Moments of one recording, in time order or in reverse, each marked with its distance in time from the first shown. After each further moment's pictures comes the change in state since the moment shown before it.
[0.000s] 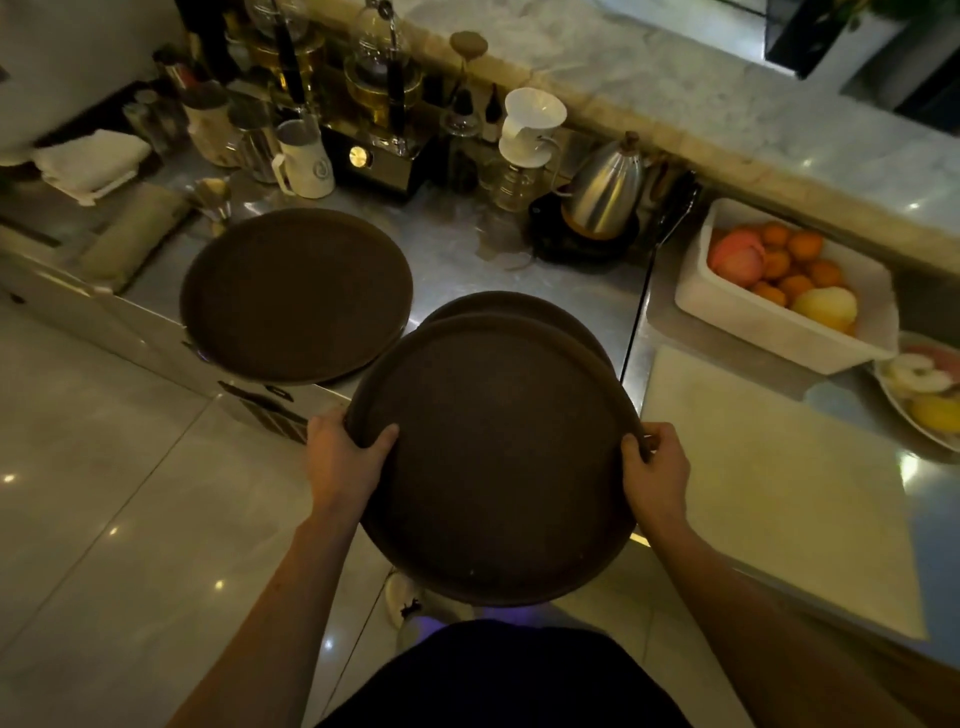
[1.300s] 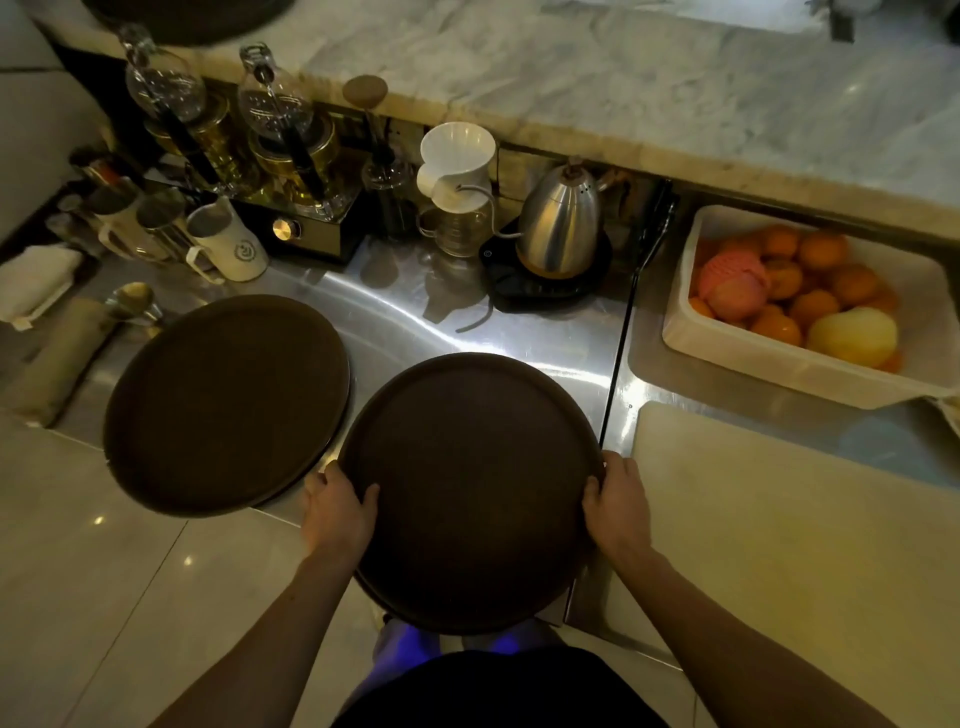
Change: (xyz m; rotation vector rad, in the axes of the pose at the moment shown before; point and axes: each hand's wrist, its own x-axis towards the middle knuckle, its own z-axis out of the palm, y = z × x) left_hand 0.074 0.074 0.102 0.503 -0.139 -0.116; right_hand 0.132 0.038 0.046 -0.284 -0.254 0.007
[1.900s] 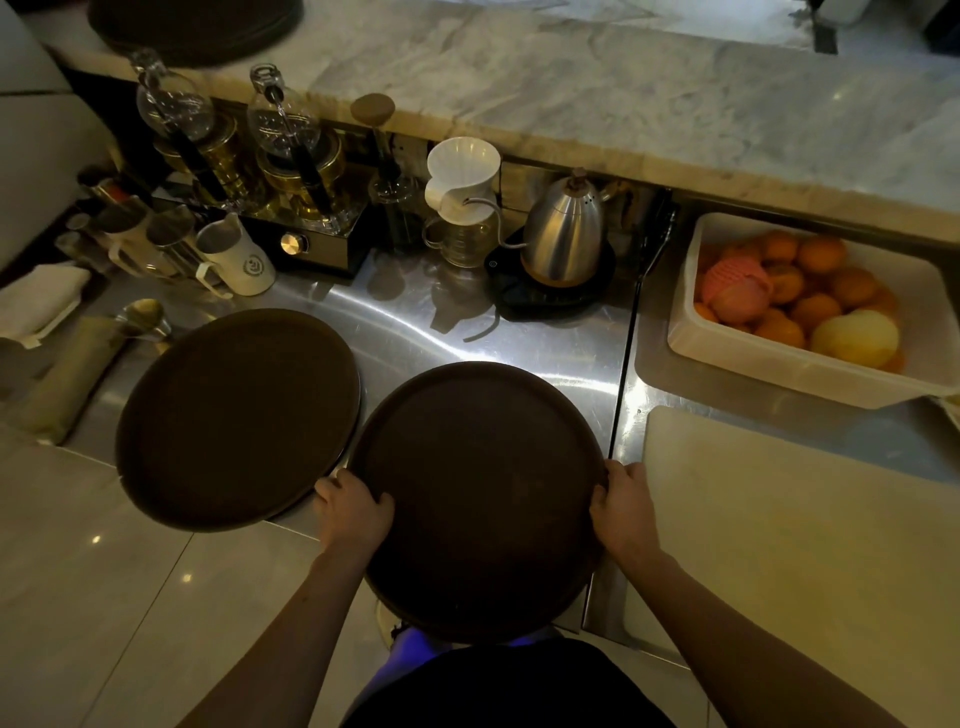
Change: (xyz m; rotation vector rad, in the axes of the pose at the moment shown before) left_hand 0.016 0.008 -0.009 0.008 -0.119 -0.072; right_hand 0.000 -0.008 0.004 -0.034 -0.042 0.004
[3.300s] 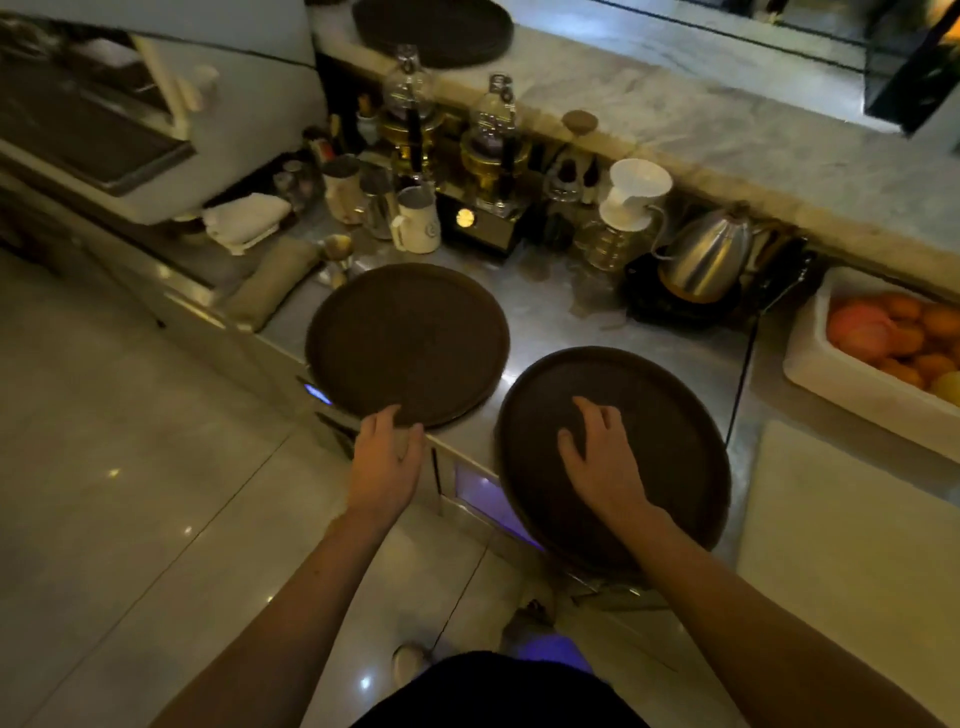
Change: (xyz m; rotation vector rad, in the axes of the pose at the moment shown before) left_hand -0.035 -0.166 -0.081 -0.441 0.310 0.373; right_hand -0.109 -0.169 0.064 -0.004 0.003 -0.495
